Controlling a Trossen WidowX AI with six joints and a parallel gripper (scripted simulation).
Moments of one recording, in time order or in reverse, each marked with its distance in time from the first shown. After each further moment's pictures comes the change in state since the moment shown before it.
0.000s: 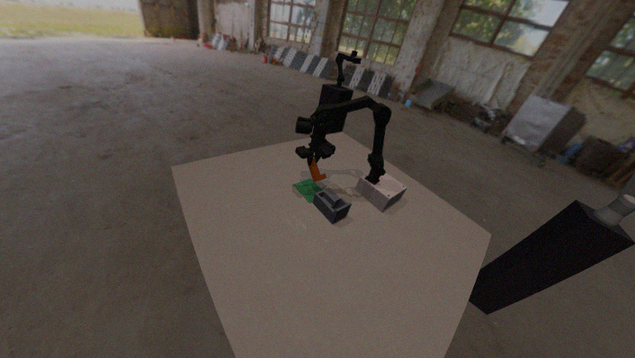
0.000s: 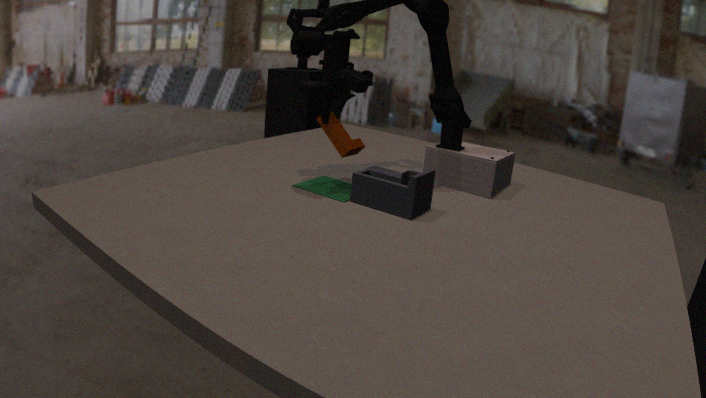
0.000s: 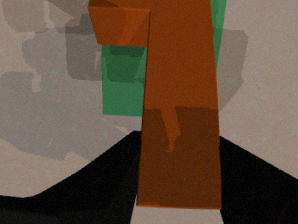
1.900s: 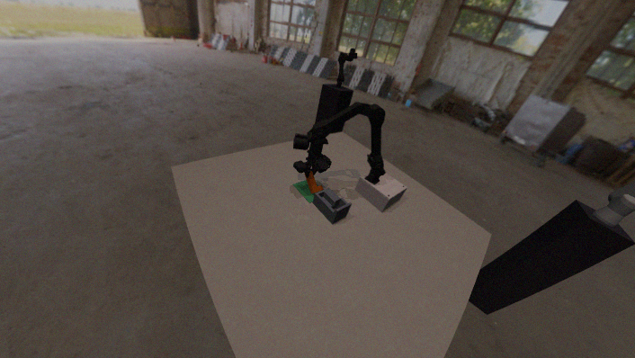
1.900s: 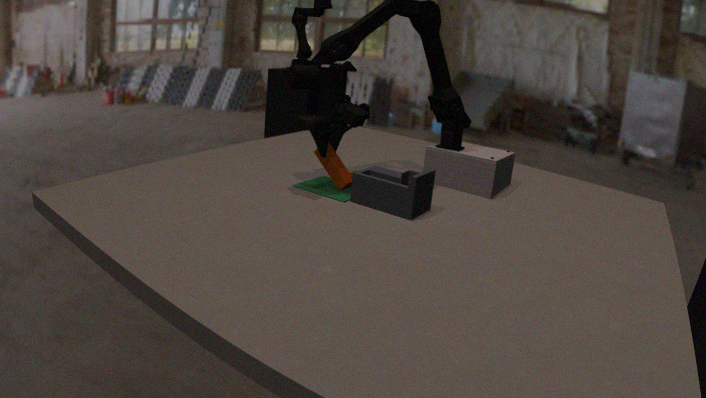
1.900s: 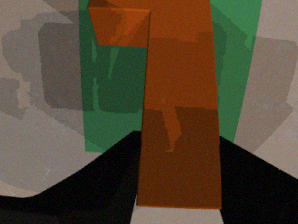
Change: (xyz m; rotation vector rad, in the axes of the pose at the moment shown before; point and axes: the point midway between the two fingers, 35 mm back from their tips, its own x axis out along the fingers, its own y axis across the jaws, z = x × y) arm 0.077 0.001 0.000 0.000 -0.002 0.003
